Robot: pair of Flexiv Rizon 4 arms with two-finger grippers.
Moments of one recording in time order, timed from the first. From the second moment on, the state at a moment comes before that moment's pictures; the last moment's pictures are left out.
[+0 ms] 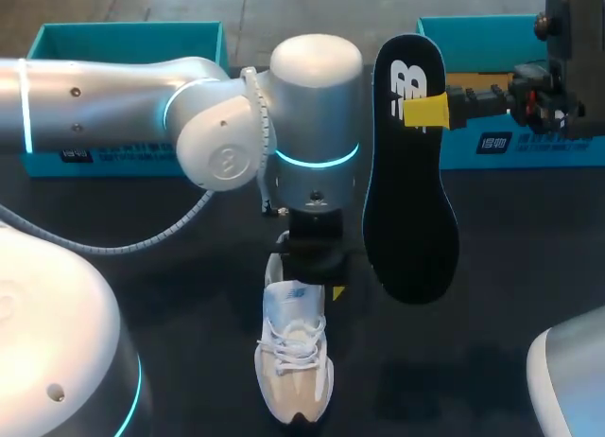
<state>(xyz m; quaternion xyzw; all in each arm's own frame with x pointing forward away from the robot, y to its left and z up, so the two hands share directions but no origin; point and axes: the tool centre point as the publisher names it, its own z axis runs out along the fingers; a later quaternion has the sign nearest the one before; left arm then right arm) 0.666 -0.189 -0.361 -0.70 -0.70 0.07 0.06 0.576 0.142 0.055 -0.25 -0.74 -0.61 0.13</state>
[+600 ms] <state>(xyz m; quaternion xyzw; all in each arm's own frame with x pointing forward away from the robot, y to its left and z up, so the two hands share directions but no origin) 0.683 -0.210 -0.313 -0.65 -0.74 0.16 -0.02 0.576 0.142 0.055 -0.25 -0.74 -0.61 0.13</state>
